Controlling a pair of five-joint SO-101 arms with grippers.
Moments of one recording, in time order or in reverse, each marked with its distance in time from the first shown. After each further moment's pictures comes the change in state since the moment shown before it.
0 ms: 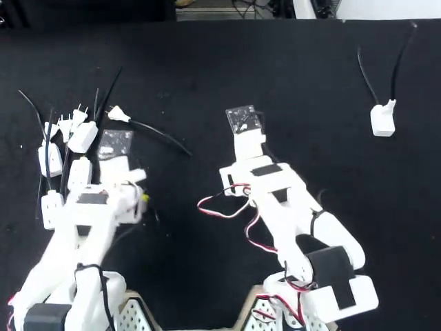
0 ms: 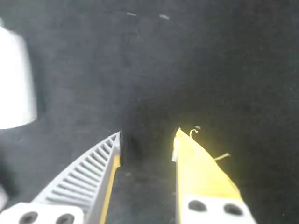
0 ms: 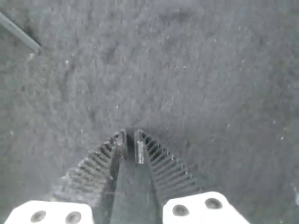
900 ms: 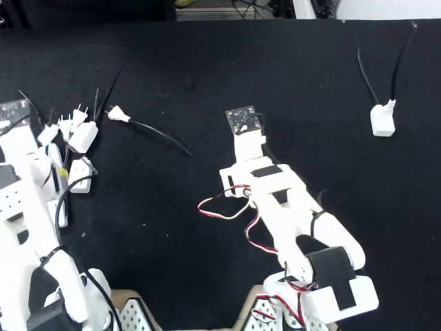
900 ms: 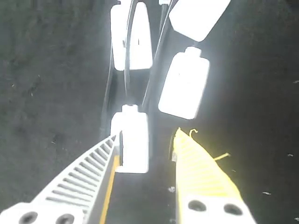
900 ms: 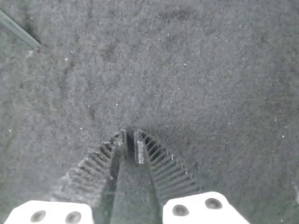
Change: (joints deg) left arm -30.2 0.1 -24.7 21.7 -14.2; right arm 0.0 -0.1 0.2 -0.2 0.0
